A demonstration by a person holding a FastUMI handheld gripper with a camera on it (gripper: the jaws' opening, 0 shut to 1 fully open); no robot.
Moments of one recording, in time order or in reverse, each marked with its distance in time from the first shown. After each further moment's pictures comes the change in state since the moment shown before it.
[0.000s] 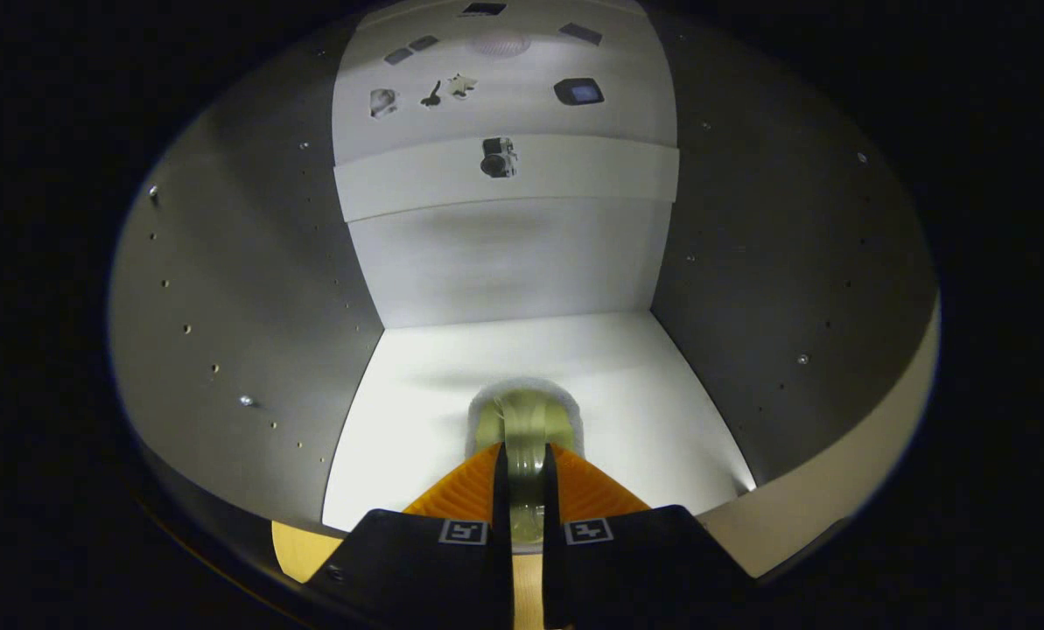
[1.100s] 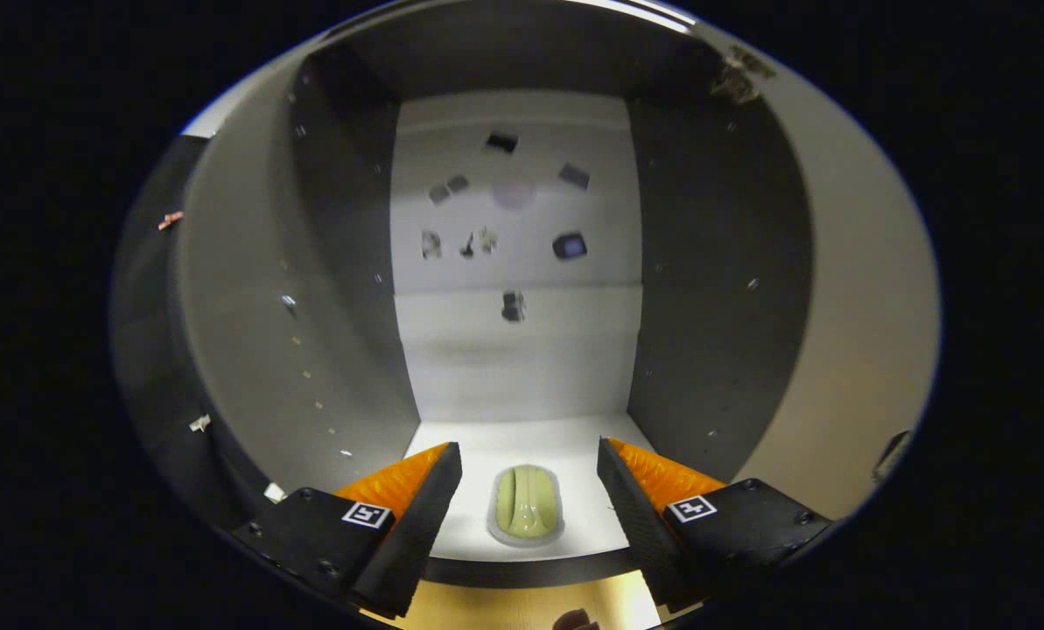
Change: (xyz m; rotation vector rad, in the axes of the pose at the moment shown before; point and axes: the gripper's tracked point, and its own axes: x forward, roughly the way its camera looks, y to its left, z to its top) arm -0.166 0.003 0.075 -0.001 -0.494 0.048
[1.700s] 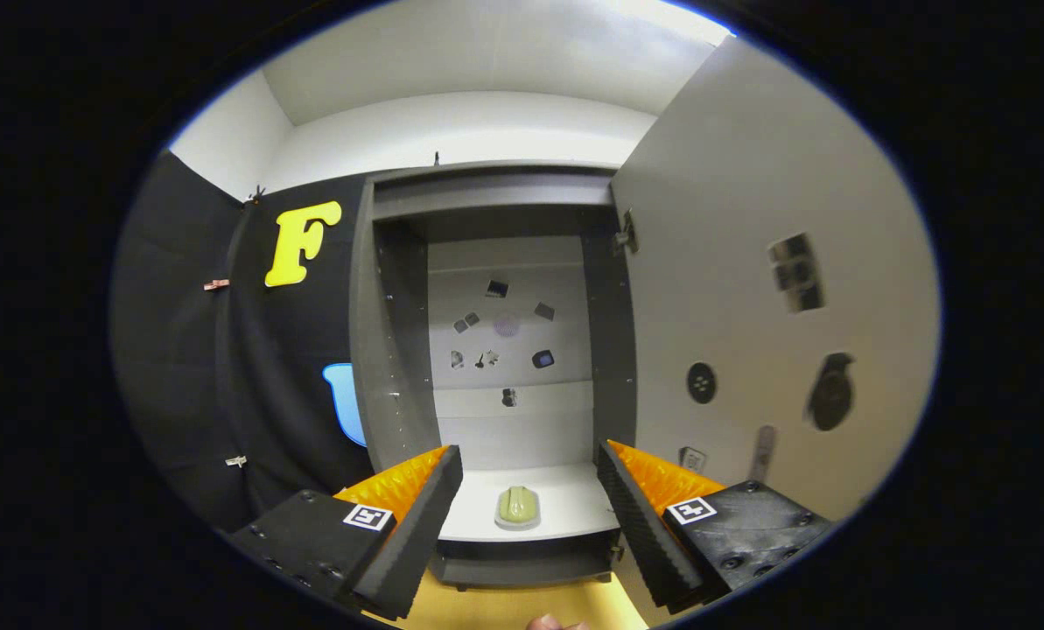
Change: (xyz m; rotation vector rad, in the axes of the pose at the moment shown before) arm -0.210 -0.030 0.058 -0.003 -0.261 0.014
